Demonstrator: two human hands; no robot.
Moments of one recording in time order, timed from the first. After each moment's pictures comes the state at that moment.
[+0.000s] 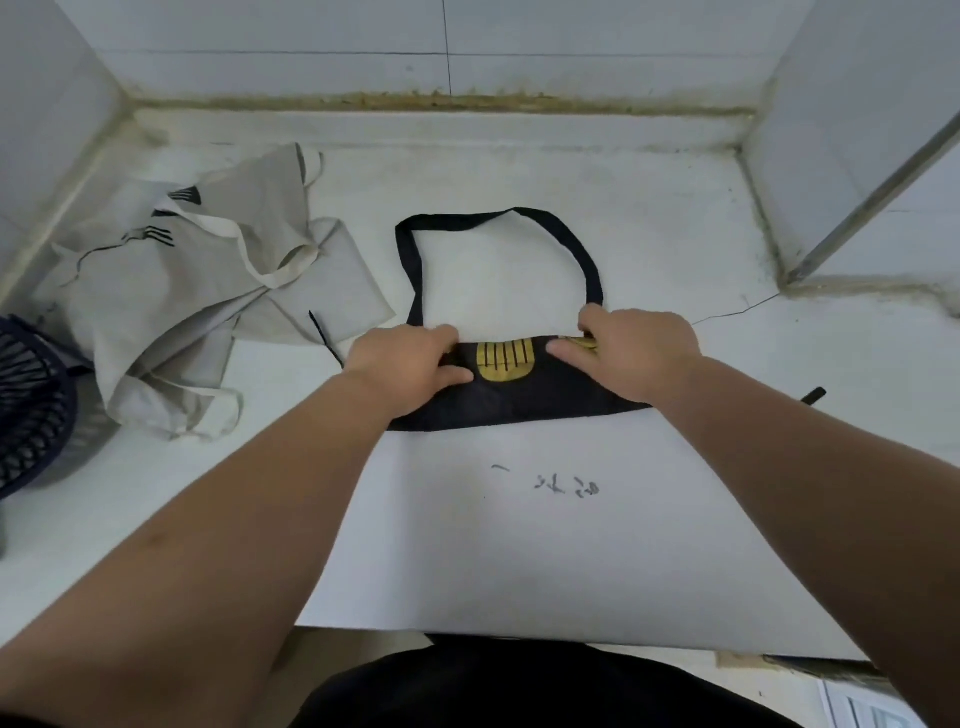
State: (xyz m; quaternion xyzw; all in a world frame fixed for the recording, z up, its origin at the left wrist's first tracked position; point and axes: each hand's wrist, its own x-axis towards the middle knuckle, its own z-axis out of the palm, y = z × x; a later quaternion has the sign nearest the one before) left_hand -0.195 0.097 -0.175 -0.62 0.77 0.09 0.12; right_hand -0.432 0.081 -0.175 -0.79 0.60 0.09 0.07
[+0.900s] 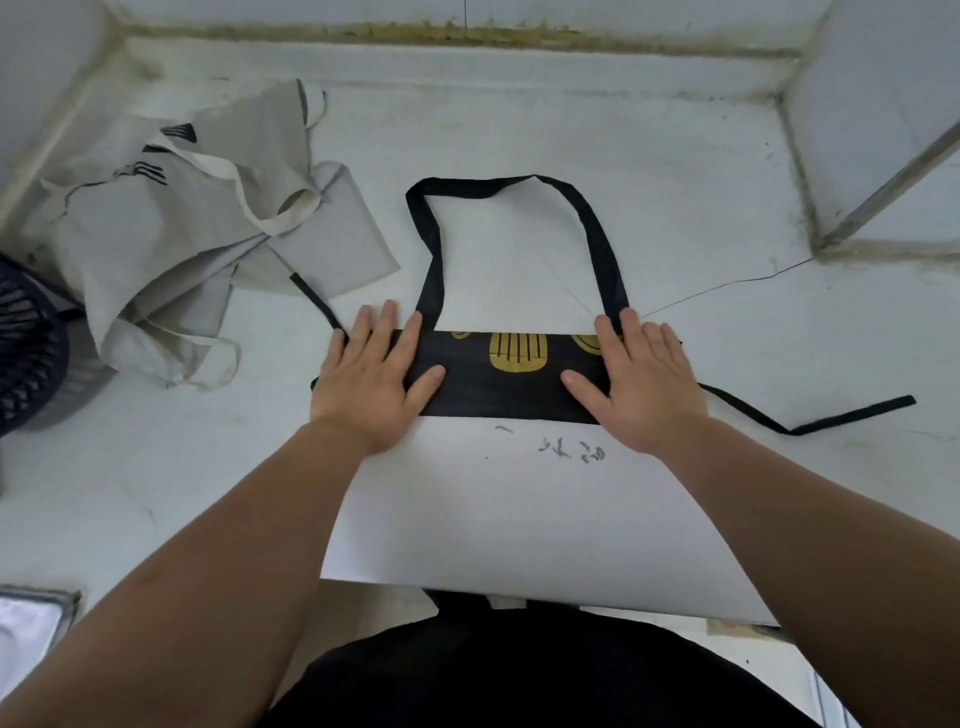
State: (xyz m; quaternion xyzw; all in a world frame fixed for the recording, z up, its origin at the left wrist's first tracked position) left_hand -0.165 0.158 -0.234 -0.70 0.70 0.12 0.09; right_hand -0.438 0.137 -0.232 -0.76 0.63 0.09 0.10
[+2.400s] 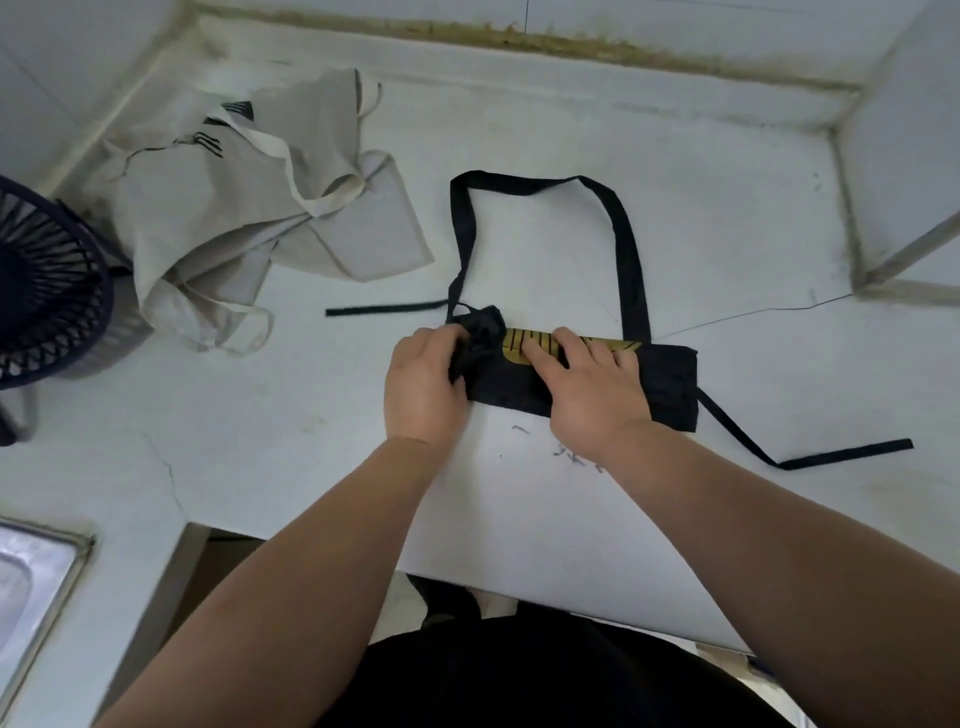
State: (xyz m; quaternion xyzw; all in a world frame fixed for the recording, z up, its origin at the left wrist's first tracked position) left_hand -0.213 0.174 -0.237 -0.73 0.60 0.13 -0.31; right_hand -0.376 0.140 -0.216 -0.83 0.54 0.12 0.11
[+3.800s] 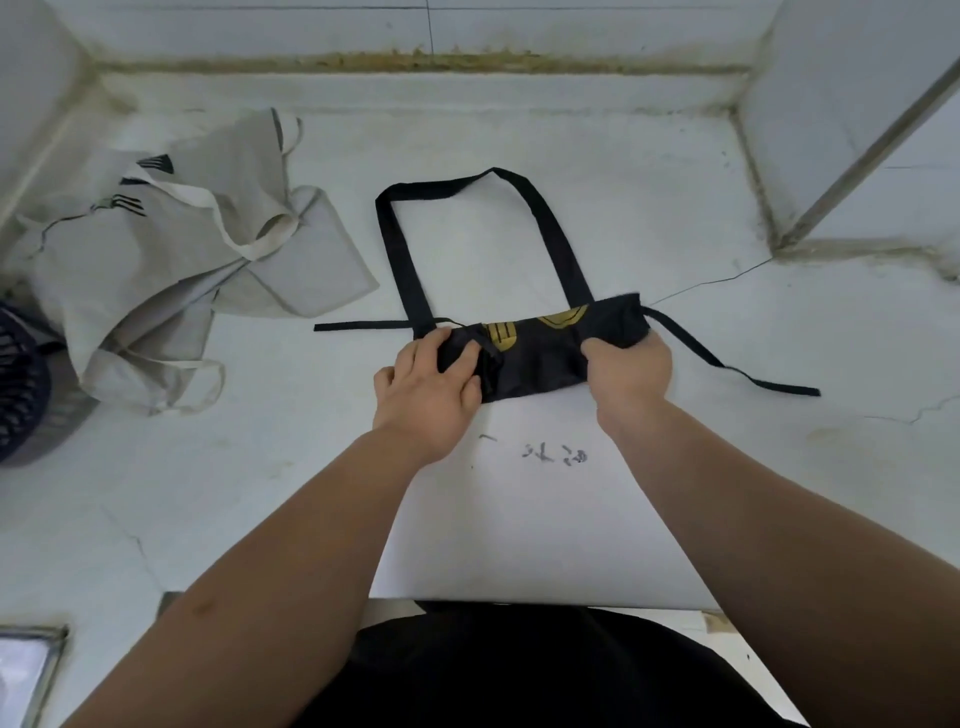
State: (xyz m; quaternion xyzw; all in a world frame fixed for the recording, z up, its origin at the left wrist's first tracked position) left_hand -0.231 0.154 -0.222 -0.68 0.71 0.19 0.02; right_hand -0.407 0.128 -0.204 -0.25 0.76 -0.43 0.41
